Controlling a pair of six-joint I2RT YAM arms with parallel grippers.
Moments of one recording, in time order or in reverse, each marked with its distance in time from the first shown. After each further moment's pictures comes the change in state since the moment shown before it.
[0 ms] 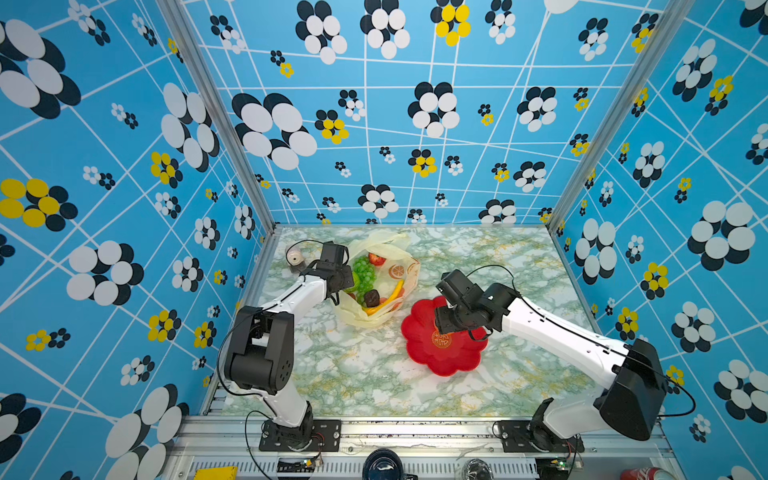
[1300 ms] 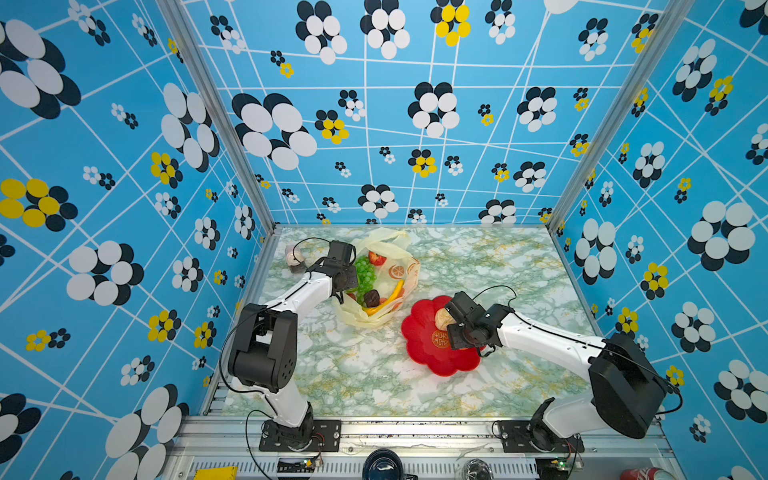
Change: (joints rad) left arm -0.048 0.023 0.056 -0.082 -0.060 0.000; right arm -0.073 0.042 -0.283 0.232 0.084 -0.017
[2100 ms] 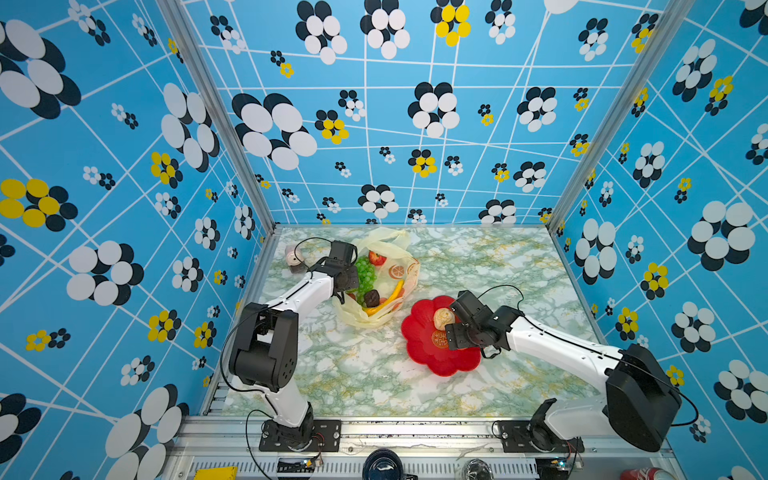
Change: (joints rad) left arm -0.008 0.006 0.005 -0.003 0.000 0.001; right arm -0.002 -0.107 -0.019 -0.025 0.001 -0.003
